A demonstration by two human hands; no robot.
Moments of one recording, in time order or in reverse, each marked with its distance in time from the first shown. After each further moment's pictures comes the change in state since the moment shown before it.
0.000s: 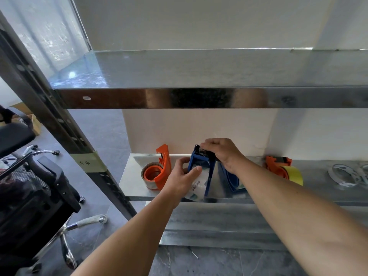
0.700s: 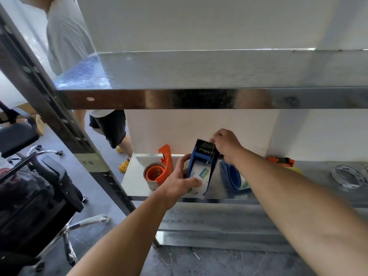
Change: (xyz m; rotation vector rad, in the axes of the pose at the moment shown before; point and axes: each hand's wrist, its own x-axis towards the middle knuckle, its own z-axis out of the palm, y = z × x) left_hand -0.012 0.008 -0.017 -0.049 -0.228 0.002; right_hand 0.027 -0.014 0.001 -0.269 0.216 0.069
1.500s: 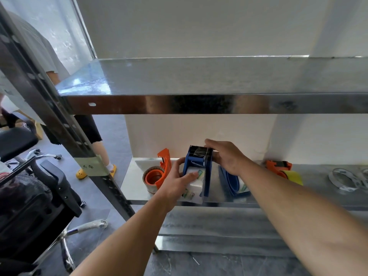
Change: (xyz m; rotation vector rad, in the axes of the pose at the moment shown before) left_hand 0.010 -0.005 0.000 -0.031 0.160 -0.014; right_hand -0.020 0.012 -0.010 0.487 -0.324 0.088
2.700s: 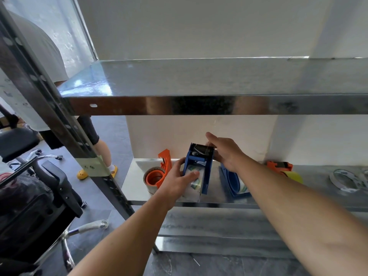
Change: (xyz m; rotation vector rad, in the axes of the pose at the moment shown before) left_hand 0.004 0.003 0.000 0.057 0.047 0.015; right_hand 0.005 -0.012 0.008 -0.027 0.118 0.006
